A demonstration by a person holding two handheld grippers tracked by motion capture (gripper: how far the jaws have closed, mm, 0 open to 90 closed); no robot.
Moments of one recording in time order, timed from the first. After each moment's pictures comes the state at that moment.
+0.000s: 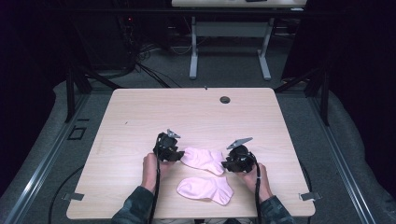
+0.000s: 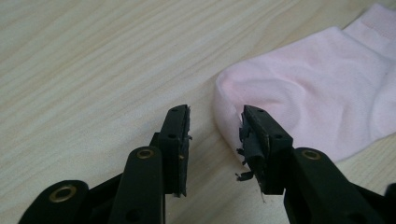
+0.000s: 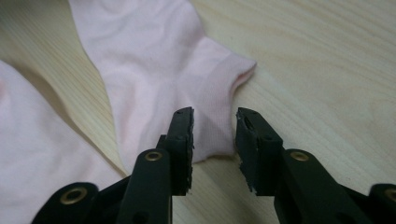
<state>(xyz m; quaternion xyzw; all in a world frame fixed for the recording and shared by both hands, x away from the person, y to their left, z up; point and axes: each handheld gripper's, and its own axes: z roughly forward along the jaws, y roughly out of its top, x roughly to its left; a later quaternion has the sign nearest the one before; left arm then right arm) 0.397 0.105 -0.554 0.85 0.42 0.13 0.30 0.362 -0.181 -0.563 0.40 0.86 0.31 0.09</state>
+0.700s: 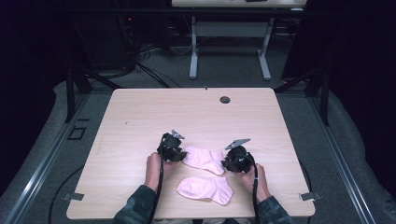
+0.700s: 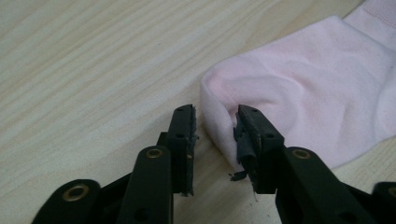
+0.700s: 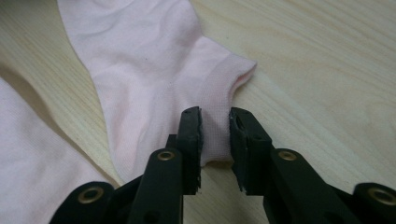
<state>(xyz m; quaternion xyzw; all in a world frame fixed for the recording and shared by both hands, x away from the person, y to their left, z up) 0.403 0.093 -0.564 0.86 0.41 0.11 0.28 0.361 -0.174 -0.566 0.41 0.86 0.29 0.11</state>
